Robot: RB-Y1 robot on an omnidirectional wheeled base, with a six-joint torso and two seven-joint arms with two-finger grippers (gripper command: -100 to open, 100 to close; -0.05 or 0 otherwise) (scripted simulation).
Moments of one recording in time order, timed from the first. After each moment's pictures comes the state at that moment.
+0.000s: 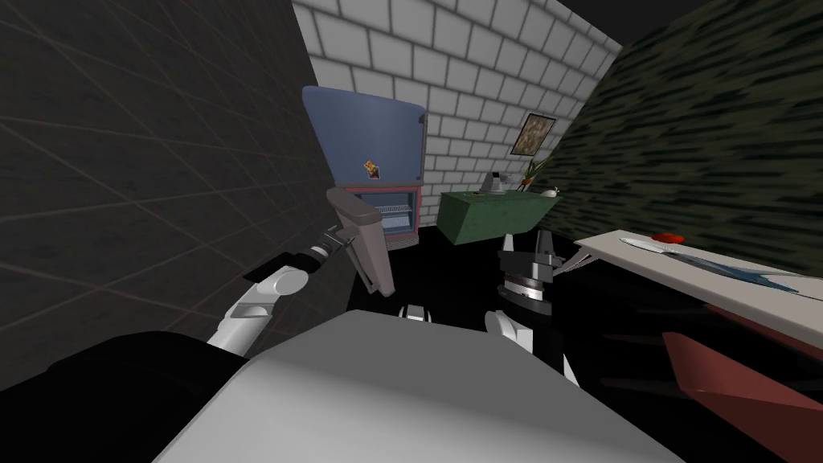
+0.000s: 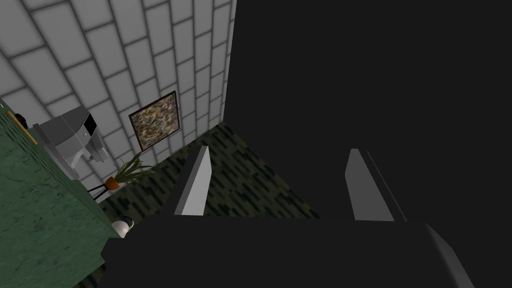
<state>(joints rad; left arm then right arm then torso) 0.40 0.60 0.40 -2.13 1.08 0.30 0.49 0.48 -0.03 -0.03 -2.34 -0.12 -0.49 -0.15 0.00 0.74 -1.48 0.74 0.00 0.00</state>
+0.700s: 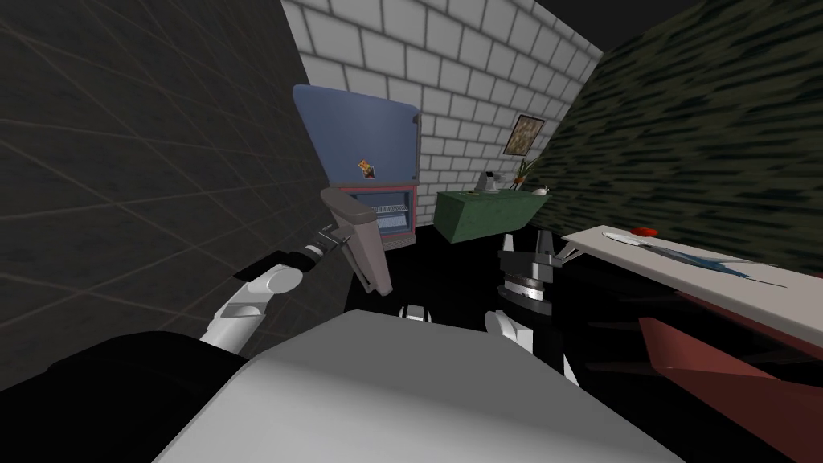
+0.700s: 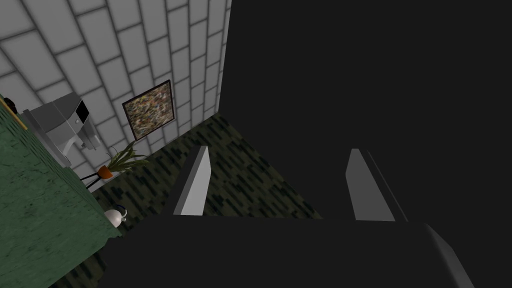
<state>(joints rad) 0.40 0.62 0.45 -2.11 1.09 0.32 0.51 0.48 -0.03 -0.03 -2.34 -0.12 -0.49 -0.15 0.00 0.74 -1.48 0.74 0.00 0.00</state>
